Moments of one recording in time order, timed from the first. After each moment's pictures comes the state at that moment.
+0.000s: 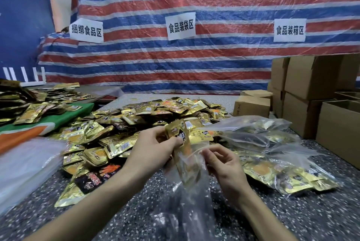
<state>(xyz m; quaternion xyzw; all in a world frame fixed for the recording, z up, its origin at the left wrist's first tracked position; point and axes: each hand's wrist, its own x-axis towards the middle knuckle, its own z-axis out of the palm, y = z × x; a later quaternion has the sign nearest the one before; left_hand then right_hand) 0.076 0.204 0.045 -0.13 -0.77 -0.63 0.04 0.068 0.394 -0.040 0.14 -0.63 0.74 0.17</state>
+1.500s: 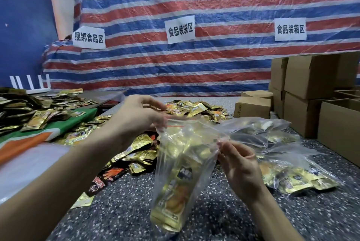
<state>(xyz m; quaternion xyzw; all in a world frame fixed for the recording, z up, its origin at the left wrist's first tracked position) 0.056 0.177 0.111 -0.17 -0.78 -0.60 0.06 0.078 0.413 -0.021 0.20 -0.47 0.85 0.15</state>
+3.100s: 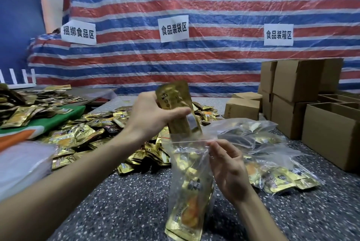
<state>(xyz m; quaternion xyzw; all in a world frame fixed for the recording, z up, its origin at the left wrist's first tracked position) 0.041 0.222 0.097 -0.26 -0.78 -0.55 0.18 0.089 0.406 -0.013 0.21 -0.49 0.83 0.17</state>
